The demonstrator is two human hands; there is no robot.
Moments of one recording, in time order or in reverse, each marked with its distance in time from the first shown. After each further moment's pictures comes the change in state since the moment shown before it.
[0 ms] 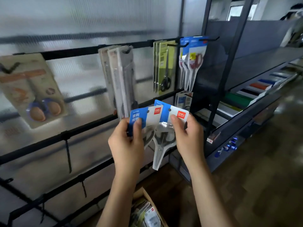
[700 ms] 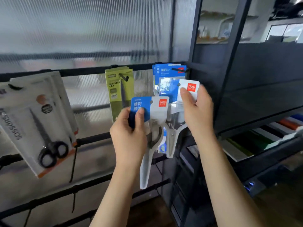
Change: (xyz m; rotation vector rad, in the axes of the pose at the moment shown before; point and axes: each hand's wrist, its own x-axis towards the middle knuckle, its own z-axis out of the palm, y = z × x) left_hand 0.078 0.042 0.254 0.010 0.216 0.023; right_hand 0.288 0.057 -0.107 0.150 -0.057 -0.178
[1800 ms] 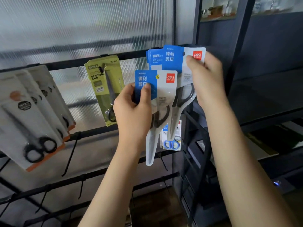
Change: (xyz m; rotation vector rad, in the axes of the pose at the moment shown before) left_hand 0.019 0.009 0.070 -0.015 -0.003 -0.040; right_hand 0.082 0.031 -0.012 0.268 -0.157 0.204
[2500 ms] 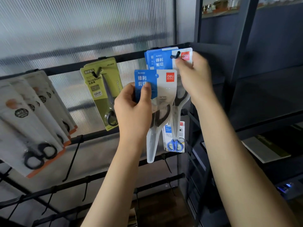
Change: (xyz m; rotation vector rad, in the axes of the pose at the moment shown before) left_hand 0.014 -0.006 0.016 -0.004 0.029 -0.003; right_hand 0.022 0.015 0.018 -0.142 -0.053 -0.042
